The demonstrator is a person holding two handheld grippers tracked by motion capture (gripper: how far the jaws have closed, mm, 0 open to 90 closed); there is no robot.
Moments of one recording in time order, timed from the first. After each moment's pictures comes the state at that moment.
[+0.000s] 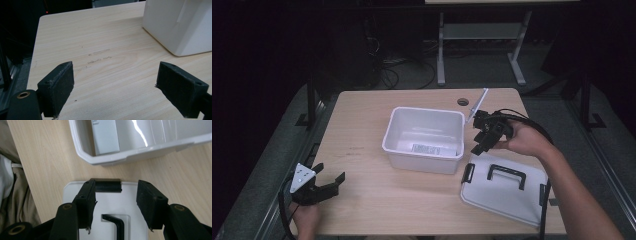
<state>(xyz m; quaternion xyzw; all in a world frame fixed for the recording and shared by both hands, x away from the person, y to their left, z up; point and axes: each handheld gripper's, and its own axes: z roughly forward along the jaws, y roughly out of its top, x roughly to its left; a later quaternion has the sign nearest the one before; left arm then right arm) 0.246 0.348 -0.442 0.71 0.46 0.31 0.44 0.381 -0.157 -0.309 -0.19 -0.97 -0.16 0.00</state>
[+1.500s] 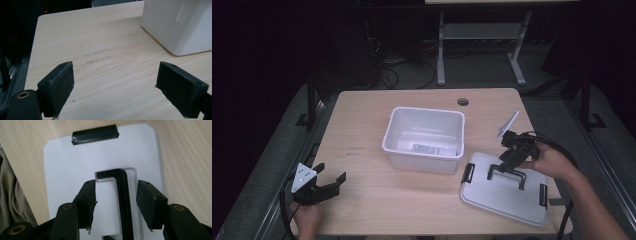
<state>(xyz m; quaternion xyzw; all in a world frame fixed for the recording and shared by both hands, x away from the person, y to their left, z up) 0.246 0.346 -0.442 0.71 0.46 0.31 0.44 0.362 -0.236 -0.372 -0.25 -0.96 -0.15 0.03</state>
